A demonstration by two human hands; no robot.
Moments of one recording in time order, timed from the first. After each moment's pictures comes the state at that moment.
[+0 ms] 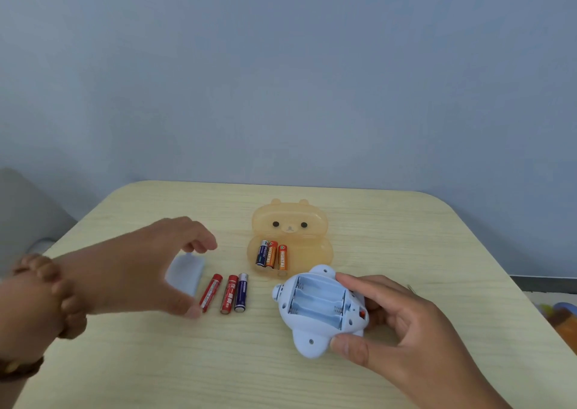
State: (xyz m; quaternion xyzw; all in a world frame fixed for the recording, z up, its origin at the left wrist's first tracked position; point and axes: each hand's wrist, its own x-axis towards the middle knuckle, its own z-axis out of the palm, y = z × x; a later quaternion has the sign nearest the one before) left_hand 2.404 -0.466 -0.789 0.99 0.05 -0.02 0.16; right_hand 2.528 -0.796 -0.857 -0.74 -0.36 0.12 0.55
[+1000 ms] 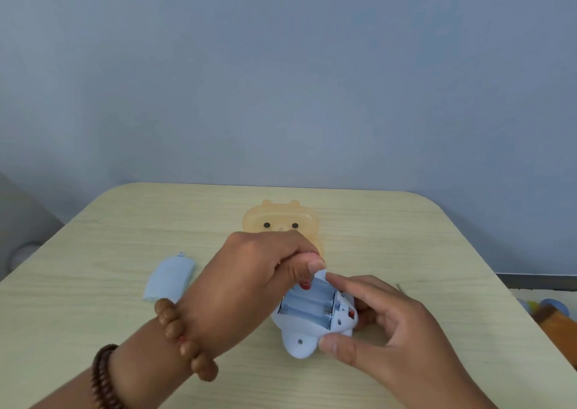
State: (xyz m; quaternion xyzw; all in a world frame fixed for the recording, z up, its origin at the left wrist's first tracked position) left_hand 2.446 -0.591 -0.788 0.92 -0.07 0.21 0.32; right_hand 2.528 -0.797 -0.861 -0.75 -0.36 0.11 0.54
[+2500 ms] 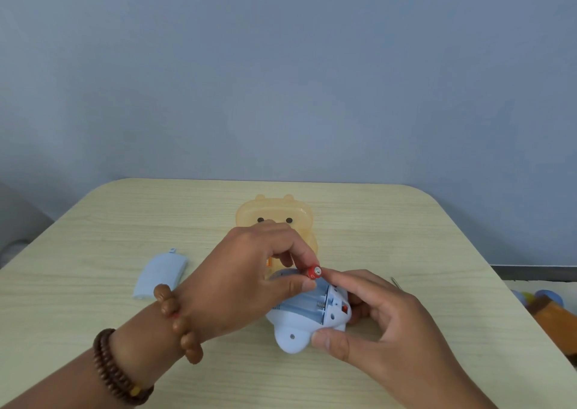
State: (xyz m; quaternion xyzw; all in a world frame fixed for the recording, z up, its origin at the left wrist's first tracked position) left_hand 2.458 -0.584 -0.799 0.92 -0.10 0.17 0.35; right_hand 2.529 -0.800 -0.861 -0.76 -0.37 0.10 0.53
